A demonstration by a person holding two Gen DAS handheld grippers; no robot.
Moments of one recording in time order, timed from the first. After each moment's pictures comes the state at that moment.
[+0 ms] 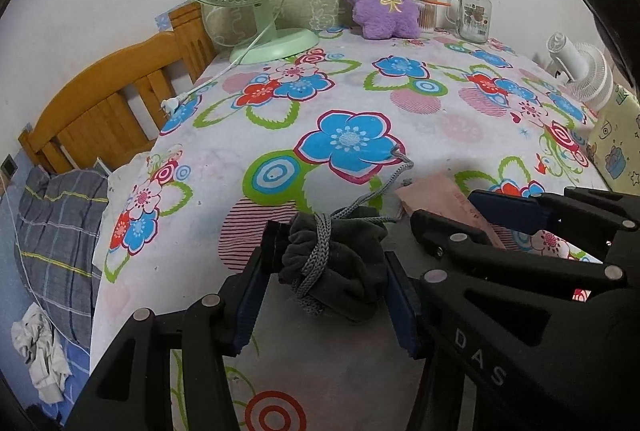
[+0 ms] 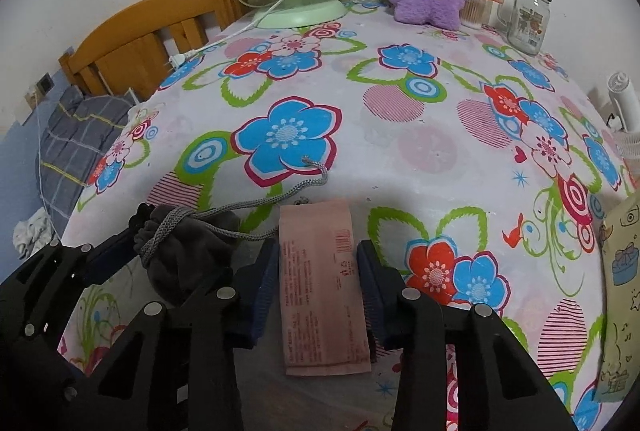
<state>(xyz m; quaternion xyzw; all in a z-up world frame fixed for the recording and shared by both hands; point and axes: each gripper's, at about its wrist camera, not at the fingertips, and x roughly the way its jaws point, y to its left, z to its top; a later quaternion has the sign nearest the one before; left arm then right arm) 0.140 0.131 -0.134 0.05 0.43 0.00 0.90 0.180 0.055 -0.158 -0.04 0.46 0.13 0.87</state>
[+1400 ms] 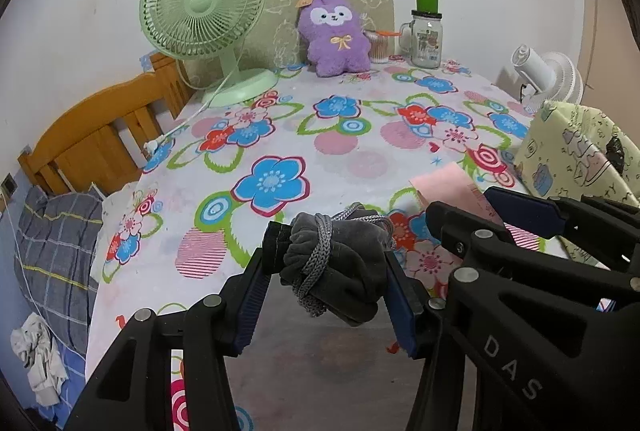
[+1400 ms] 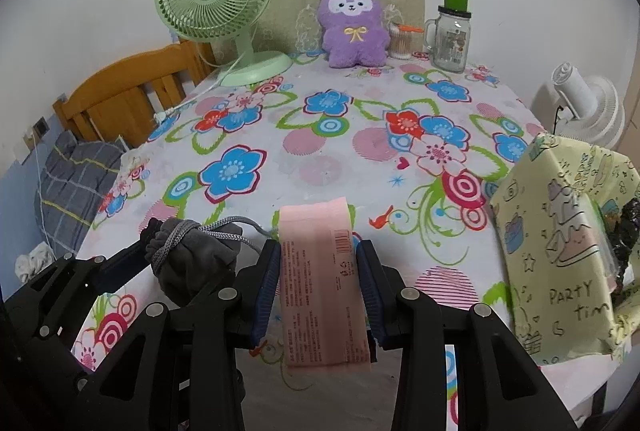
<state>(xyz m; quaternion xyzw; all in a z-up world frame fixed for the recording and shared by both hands) 0.106 0.059 -0.086 0.06 0.39 -0.02 0.92 0.125 -0.028 -0.097 -0.01 0.40 0.09 0.91</state>
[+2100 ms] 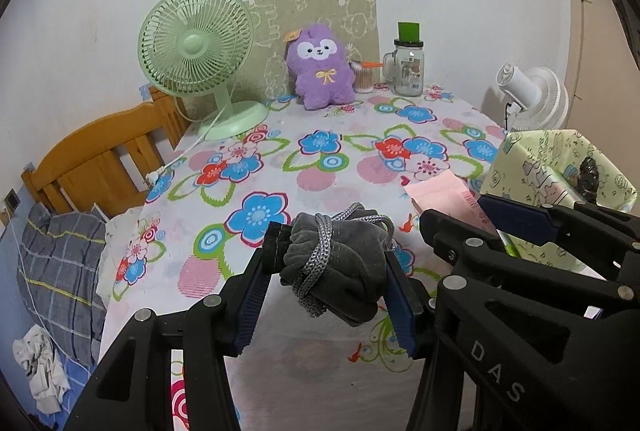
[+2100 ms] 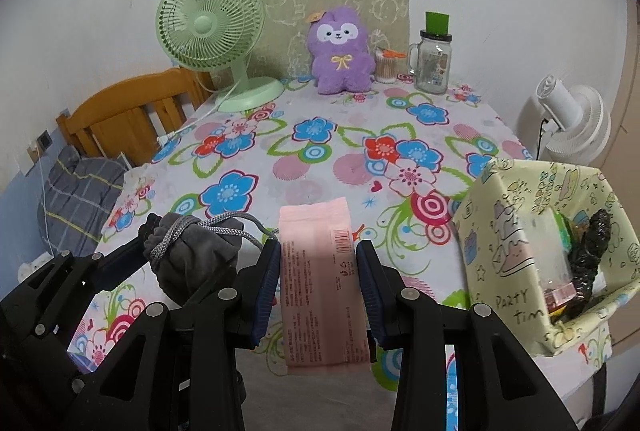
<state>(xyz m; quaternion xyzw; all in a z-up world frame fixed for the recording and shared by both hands) 0.090 0.035 -0.050 0.06 0.36 -0.03 0.93 0.105 -0.054 -0.063 0.00 0.37 0.09 0.92</state>
